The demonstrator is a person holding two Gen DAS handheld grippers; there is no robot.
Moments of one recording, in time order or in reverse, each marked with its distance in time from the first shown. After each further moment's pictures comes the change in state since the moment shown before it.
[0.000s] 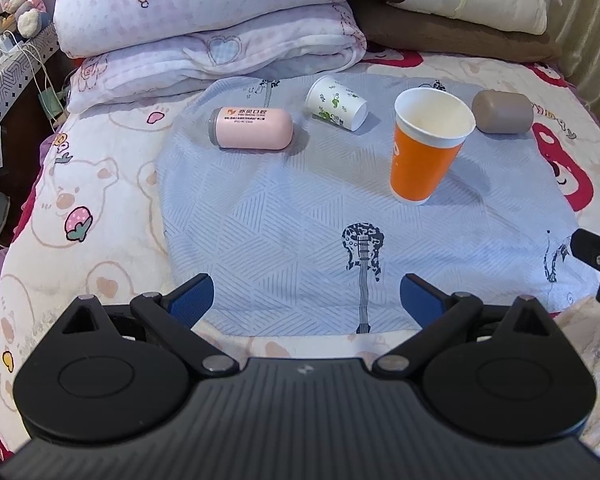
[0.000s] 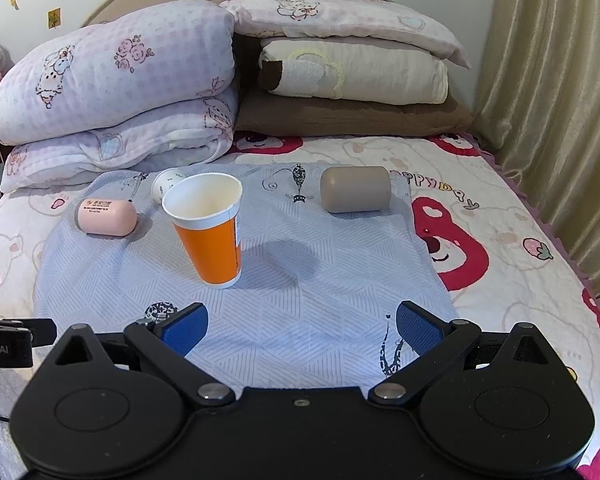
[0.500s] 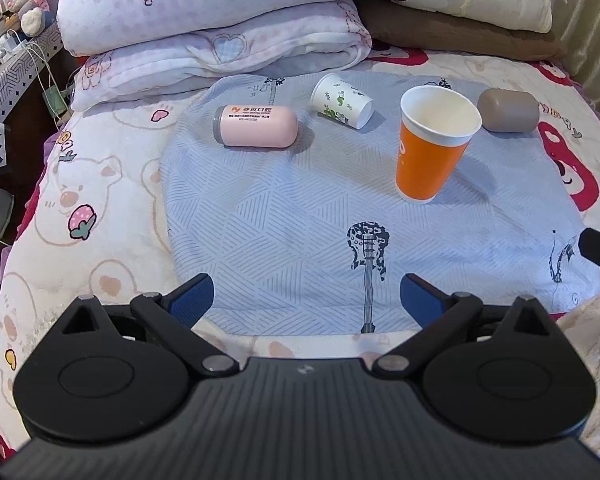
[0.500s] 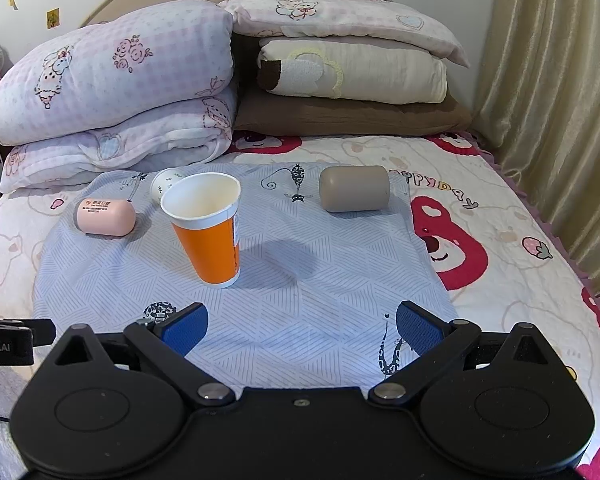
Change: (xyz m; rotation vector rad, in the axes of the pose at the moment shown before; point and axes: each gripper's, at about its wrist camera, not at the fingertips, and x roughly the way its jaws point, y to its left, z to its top) left arm 0.002 0.001 0.001 -0.005 0.002 0.014; right arm 0.000 -0.001 0.000 0.001 0.000 0.000
